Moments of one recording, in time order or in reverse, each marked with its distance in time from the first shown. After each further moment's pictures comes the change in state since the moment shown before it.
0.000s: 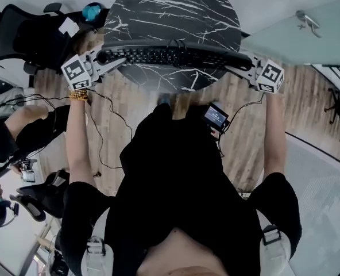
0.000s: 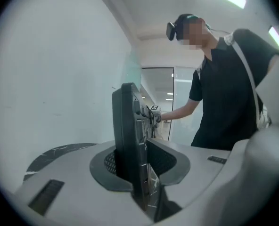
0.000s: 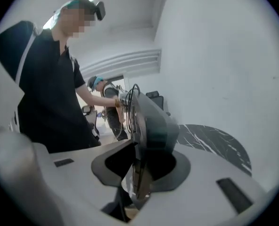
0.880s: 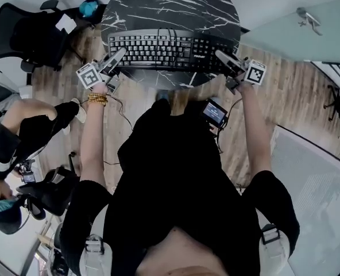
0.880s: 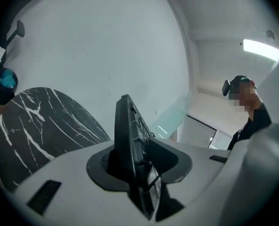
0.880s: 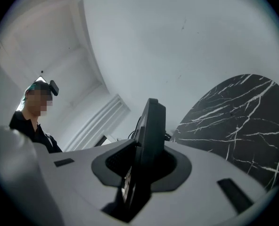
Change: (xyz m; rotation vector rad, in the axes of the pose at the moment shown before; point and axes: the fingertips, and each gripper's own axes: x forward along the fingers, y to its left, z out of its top) left arm -0.002 0.051 -0.089 -0.786 -0.466 0.268; right arm 0.027 -0.044 -0.026 0.795 -0.565 -0.029
